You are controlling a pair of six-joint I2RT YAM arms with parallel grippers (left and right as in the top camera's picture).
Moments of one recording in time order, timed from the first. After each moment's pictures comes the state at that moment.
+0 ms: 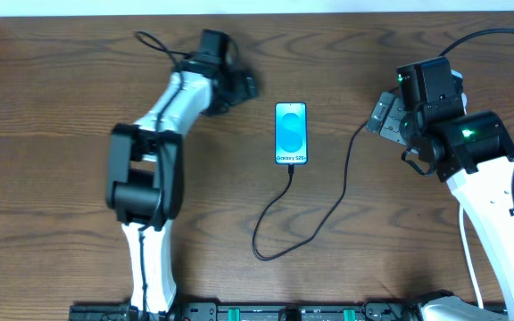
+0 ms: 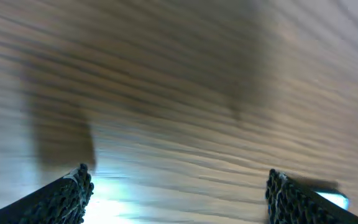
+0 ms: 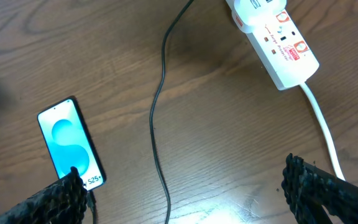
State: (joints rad) left arm -0.19 2.21 1.68 -0.62 0.18 -0.52; right arm 0.29 1.39 1.40 -1.06 0.28 0.64
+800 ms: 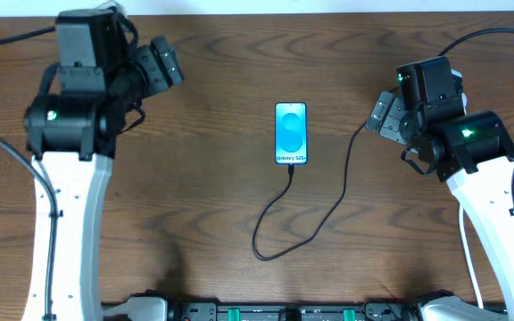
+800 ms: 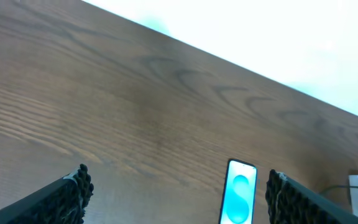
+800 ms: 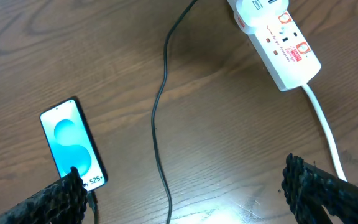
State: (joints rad) left arm -0.05 1.43 1.68 -0.96 0.04 -0.40; right arm 0.29 1.39 1.40 -1.05 0.28 0.64
